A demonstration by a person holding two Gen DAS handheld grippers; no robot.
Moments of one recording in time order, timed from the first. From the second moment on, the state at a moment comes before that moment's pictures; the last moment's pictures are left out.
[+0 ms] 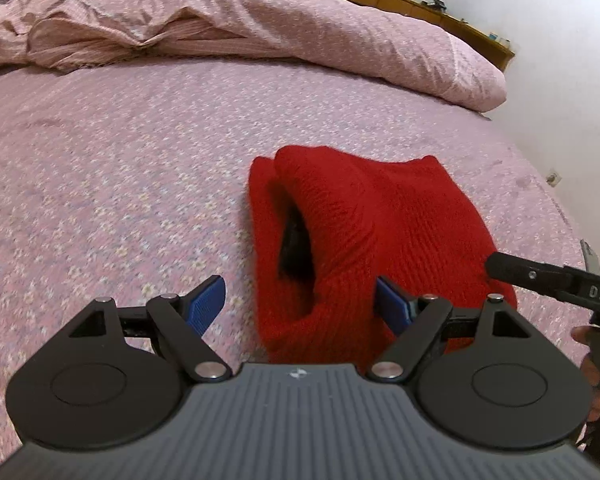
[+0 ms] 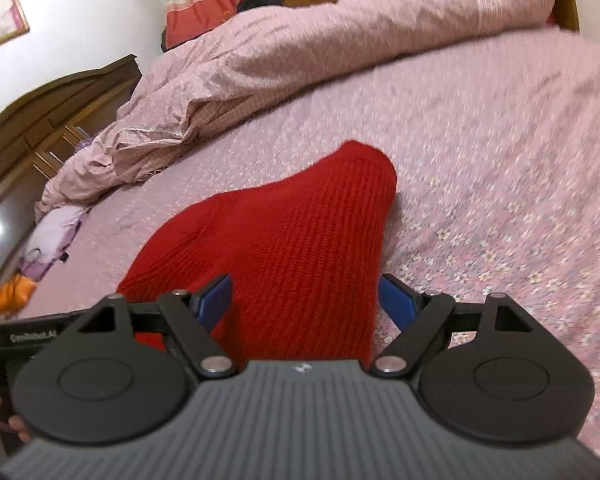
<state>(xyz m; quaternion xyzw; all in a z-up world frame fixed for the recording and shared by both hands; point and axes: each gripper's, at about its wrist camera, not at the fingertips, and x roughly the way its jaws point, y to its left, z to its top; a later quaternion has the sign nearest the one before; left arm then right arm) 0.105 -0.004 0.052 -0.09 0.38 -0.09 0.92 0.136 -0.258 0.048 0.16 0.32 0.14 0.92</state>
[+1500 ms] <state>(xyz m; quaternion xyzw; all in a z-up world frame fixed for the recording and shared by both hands) 0.038 -0.032 0.049 -0.03 0.41 -0.04 0.91 0.054 -0.211 0.047 0.07 0.32 0.10 0.94</state>
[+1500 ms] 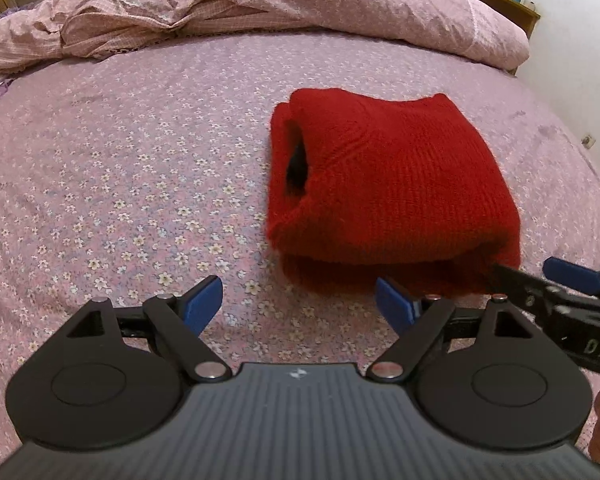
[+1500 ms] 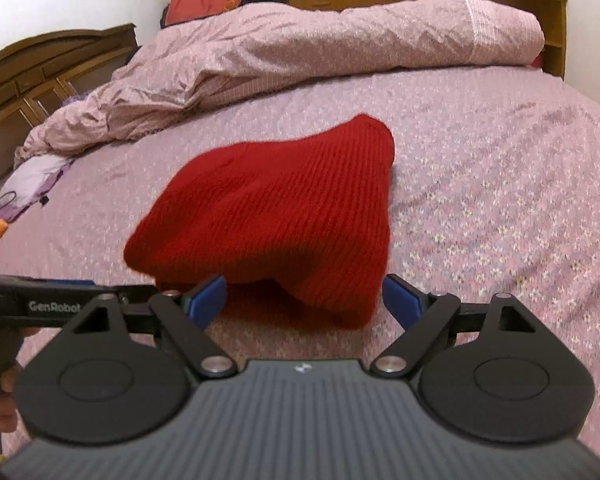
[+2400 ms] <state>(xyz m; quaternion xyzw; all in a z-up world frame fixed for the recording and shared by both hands) 0.039 -0.046 0.040 -0.01 0.42 -0.05 0.91 0.053 -0.209 0.043 0.07 0.34 0.09 0.93</state>
